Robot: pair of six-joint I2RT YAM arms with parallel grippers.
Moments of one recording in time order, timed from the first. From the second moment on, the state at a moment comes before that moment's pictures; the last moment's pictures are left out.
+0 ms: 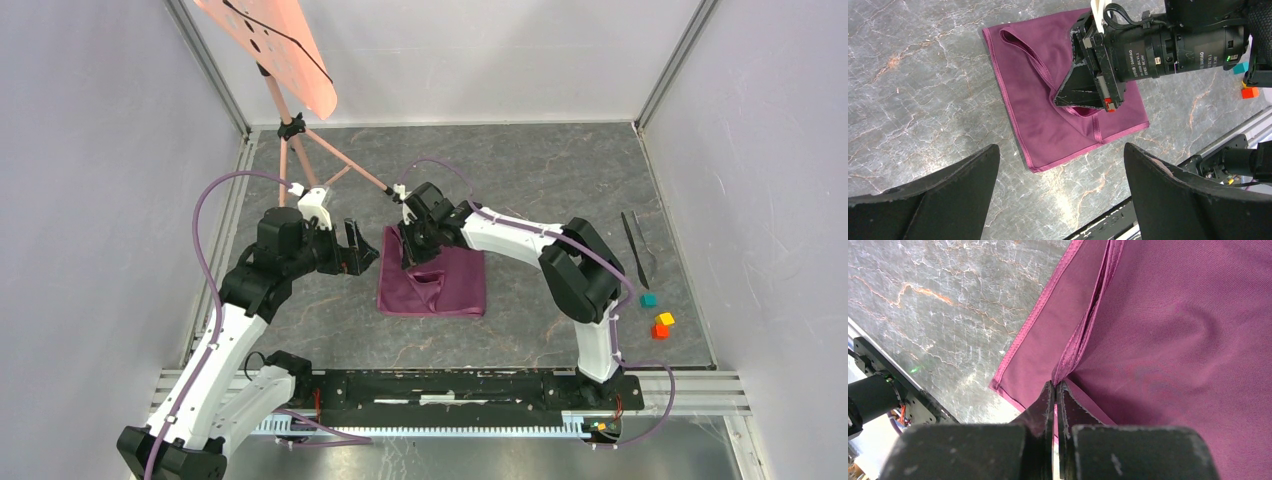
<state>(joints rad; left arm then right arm) -0.32 0.80 0.84 -0.59 0.26 -0.30 0.83 1.98 1.44 -0.40 -0.25 0.44</state>
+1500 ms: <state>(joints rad) -0.32 0.80 0.84 -0.60 0.26 -0.30 0.84 2.08 1.52 -0.39 -0.27 0.47</state>
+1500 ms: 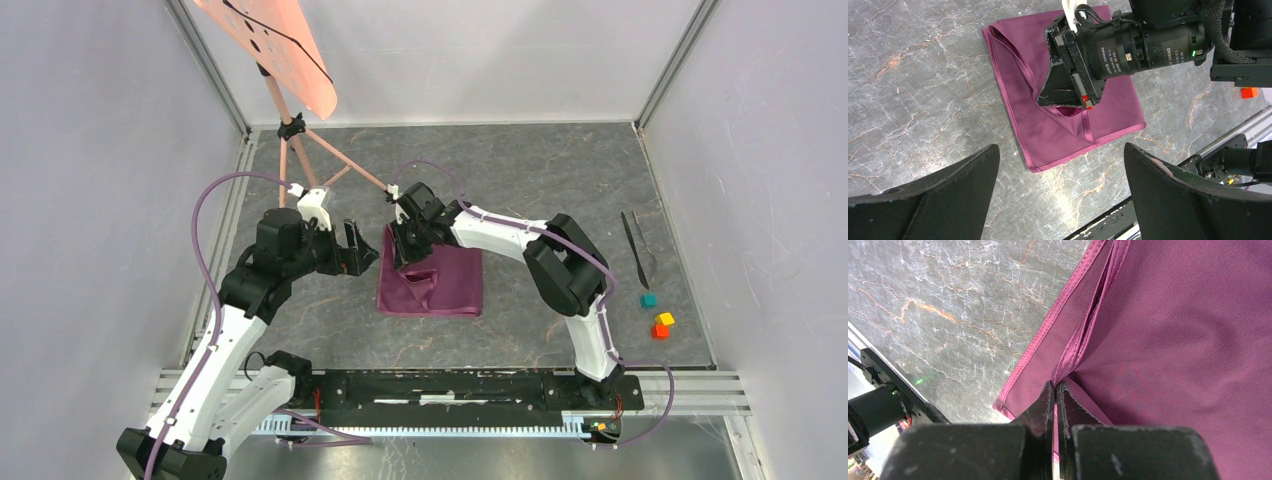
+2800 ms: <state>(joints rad) -0.32 0.83 0.83 -0.60 0.26 -0.30 0.64 1.75 0.86 0.18 -0.56 0.52</state>
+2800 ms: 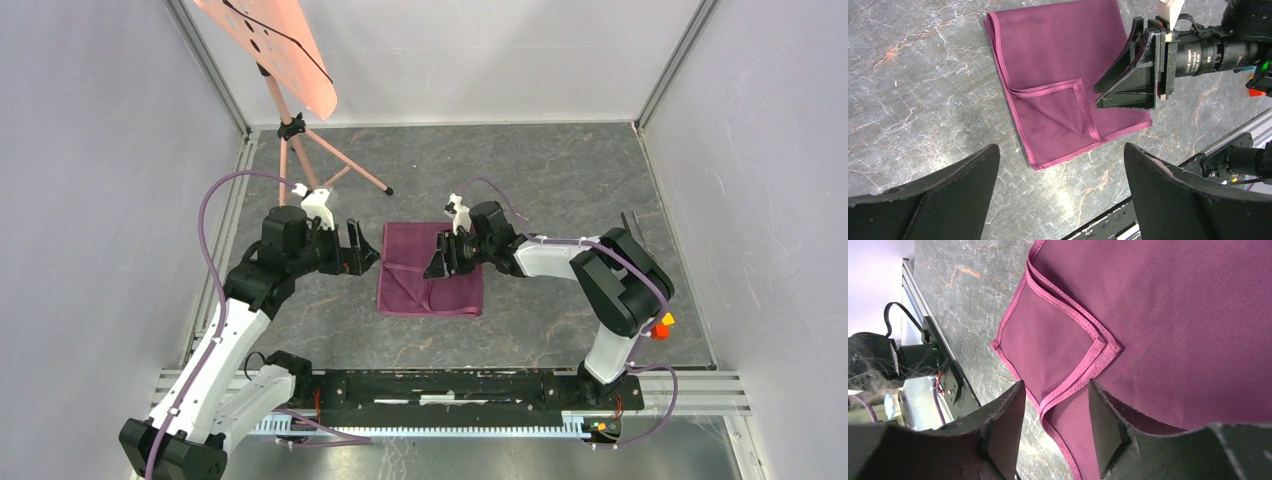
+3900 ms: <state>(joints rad) -0.32 0.84 0.83 -0.60 0.24 -0.30 0.59 1.89 0.86 0.33 -0.62 0.60</state>
